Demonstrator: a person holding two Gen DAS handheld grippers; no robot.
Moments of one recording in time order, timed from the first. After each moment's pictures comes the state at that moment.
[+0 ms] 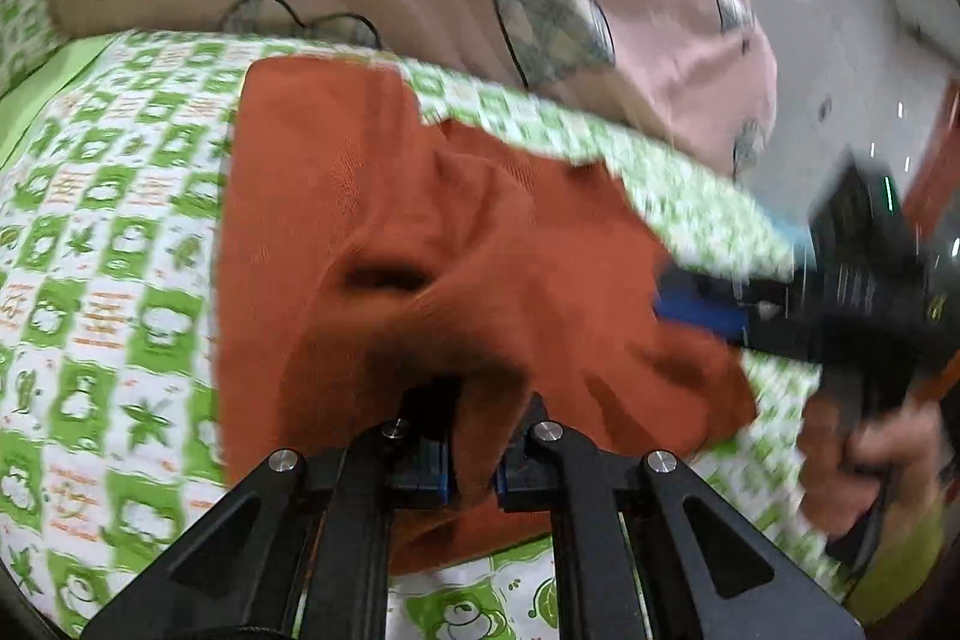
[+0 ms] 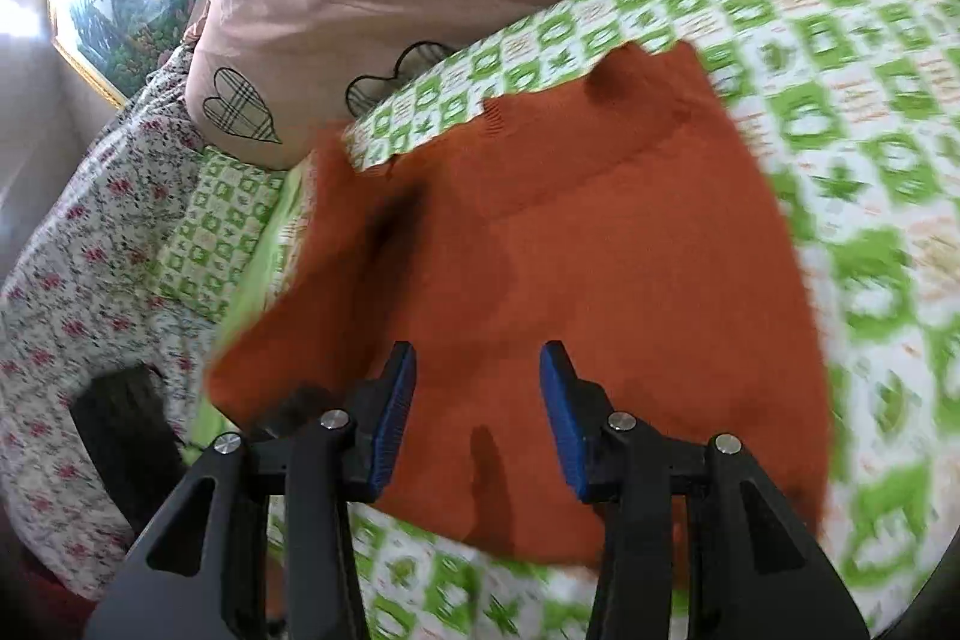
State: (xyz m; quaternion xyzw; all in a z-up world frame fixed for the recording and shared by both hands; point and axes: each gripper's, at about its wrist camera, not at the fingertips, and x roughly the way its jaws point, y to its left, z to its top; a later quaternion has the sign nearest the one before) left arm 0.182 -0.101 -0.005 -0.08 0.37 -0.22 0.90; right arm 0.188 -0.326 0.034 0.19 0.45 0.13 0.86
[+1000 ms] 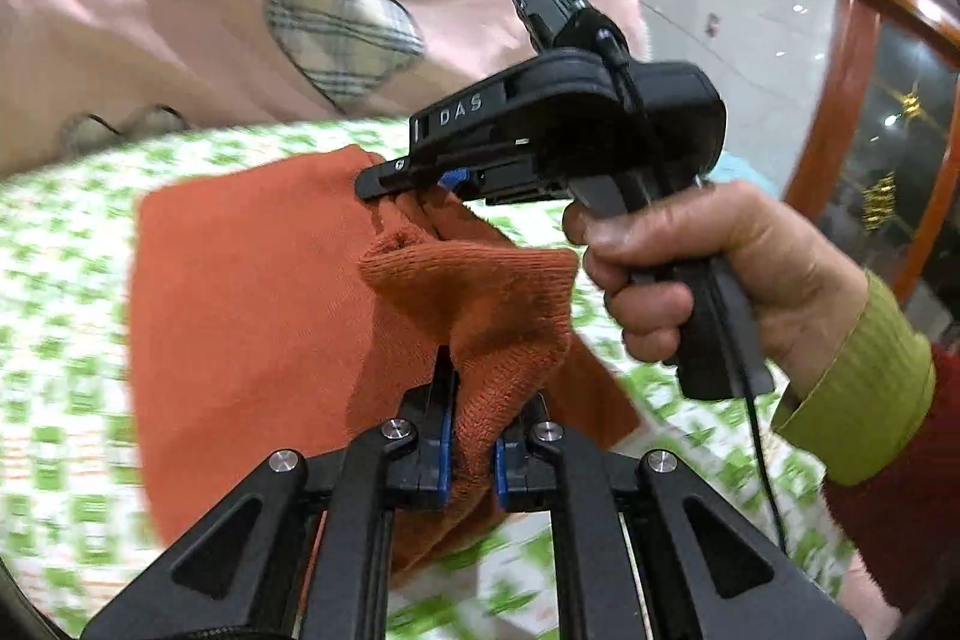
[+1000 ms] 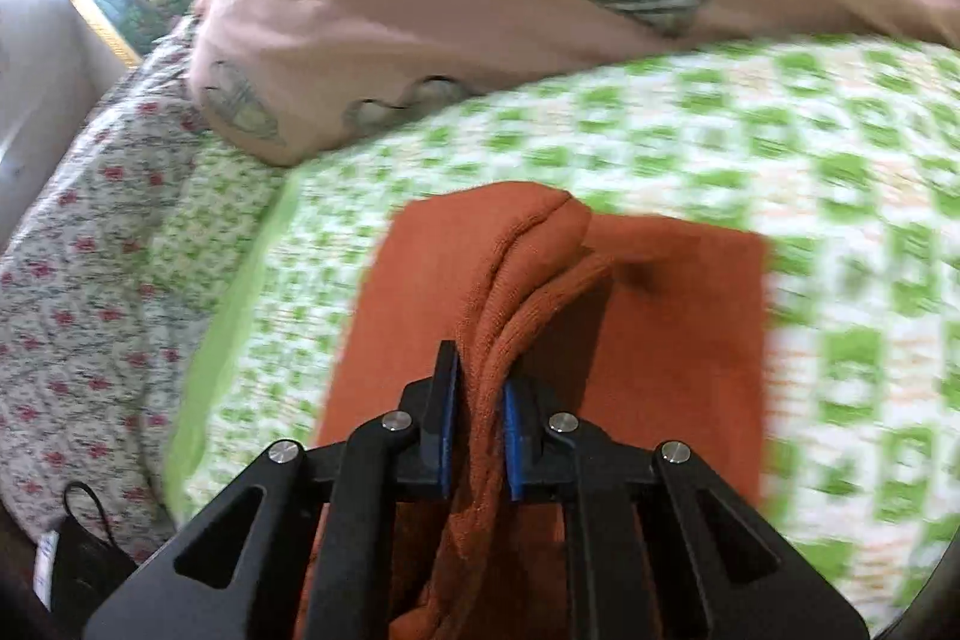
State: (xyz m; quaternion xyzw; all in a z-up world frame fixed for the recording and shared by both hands) left arm 0.162 -0.216 0.020 0.00 0.33 -0.34 0.88; right arm 0.282 -0.341 0.060 0.12 0.47 0.14 0.86
